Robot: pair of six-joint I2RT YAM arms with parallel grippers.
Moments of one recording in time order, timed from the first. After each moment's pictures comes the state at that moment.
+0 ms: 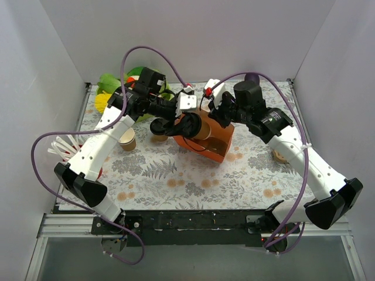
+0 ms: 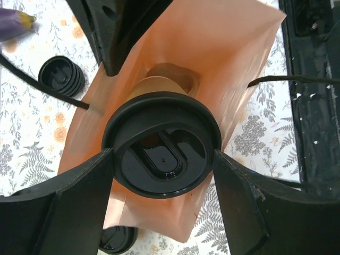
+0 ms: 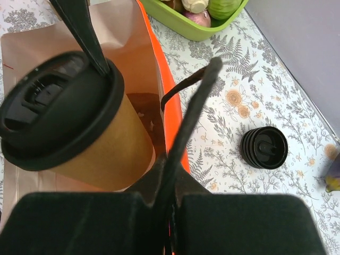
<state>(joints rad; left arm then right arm) -0.56 1.58 1.88 -1.10 0.77 0.84 0.65 1.33 1.47 -0.61 -0.25 -0.35</state>
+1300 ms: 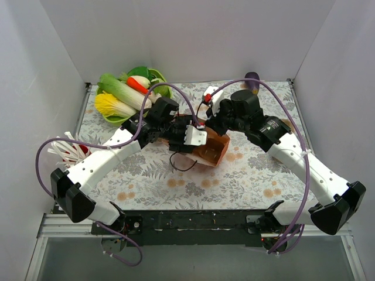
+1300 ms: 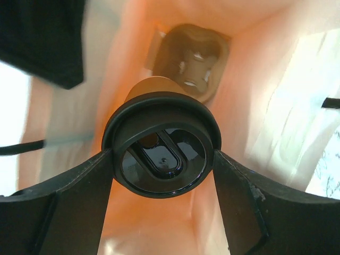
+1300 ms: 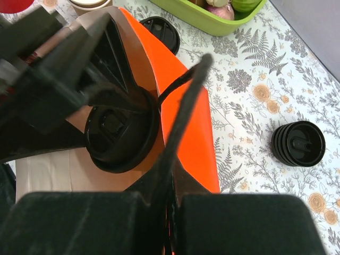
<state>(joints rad) -0.75 1.41 1.42 -0.74 0.40 0.98 0.71 1.28 1.36 -0.55 -0.23 -0.22</state>
